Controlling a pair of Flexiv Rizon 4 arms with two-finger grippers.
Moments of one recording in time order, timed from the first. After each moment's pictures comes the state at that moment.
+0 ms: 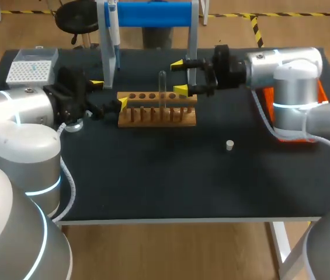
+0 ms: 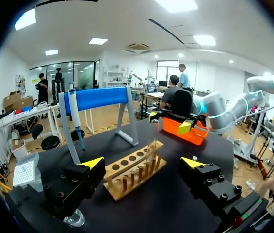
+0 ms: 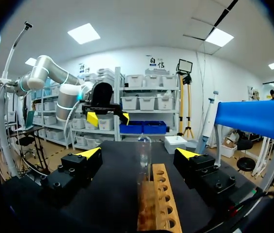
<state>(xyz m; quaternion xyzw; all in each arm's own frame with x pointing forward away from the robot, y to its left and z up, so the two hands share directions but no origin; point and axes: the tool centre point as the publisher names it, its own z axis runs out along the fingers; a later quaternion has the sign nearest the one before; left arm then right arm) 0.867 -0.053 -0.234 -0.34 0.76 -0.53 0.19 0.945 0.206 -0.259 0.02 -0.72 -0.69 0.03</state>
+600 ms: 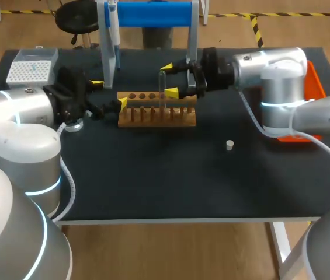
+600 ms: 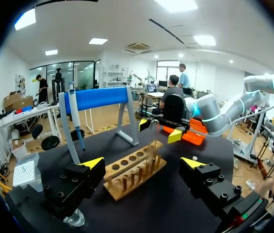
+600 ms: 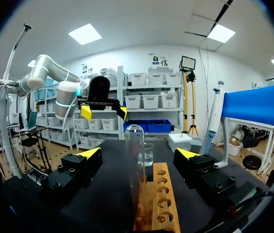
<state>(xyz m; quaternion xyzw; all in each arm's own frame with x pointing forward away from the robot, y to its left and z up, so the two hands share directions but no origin) 0.867 -0.053 -0.234 -0.34 0.76 -0.53 0.19 0.952 0.230 -0.279 0.03 -0.72 -0.69 0.05</state>
